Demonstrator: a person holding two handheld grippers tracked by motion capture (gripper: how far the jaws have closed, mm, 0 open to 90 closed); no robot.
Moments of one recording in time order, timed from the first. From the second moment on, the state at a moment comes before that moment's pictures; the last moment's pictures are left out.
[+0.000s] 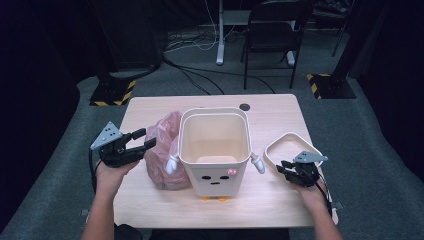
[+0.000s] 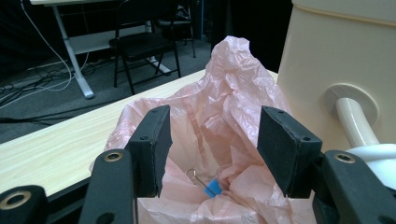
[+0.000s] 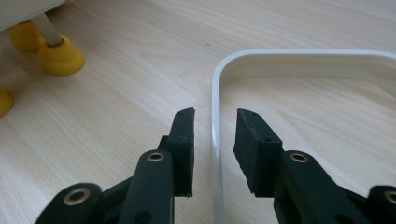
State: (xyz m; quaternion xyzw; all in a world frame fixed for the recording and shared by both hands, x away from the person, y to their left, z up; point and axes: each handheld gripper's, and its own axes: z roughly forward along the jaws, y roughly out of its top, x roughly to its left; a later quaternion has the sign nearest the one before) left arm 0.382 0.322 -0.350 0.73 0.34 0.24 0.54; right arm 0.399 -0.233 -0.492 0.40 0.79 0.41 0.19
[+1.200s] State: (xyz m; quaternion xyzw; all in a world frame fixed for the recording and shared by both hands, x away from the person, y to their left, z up) left arm 0.379 0.324 -0.349 0.73 0.34 0.24 0.55; right arm 0.402 -0.228 -0.494 0.40 0.82 0.37 0.18
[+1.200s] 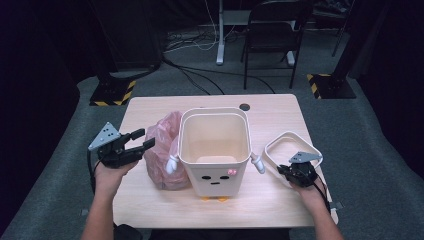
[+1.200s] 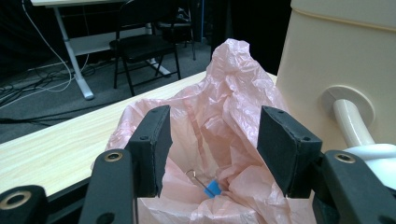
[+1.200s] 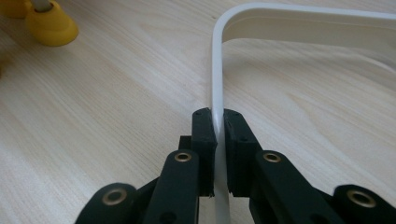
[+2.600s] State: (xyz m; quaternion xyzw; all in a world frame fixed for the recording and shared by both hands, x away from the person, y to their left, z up) left arm 0.374 0.320 -0.344 0.74 0.33 0.23 0.54; right arm 0.383 -0.226 -0.416 0.35 0.82 0.42 0.16
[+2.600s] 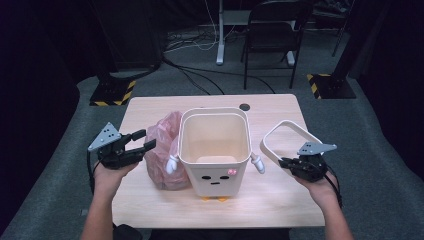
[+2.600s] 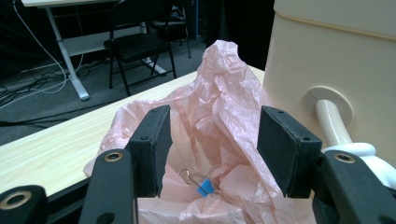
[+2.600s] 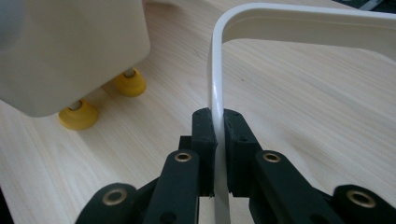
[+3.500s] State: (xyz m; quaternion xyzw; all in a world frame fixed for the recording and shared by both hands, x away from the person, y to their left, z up) left arm 0.373 0.317 -0.343 0.74 0.32 0.23 0.54; right arm 0.368 -0.216 -0.349 0.31 0.83 0.44 0.17
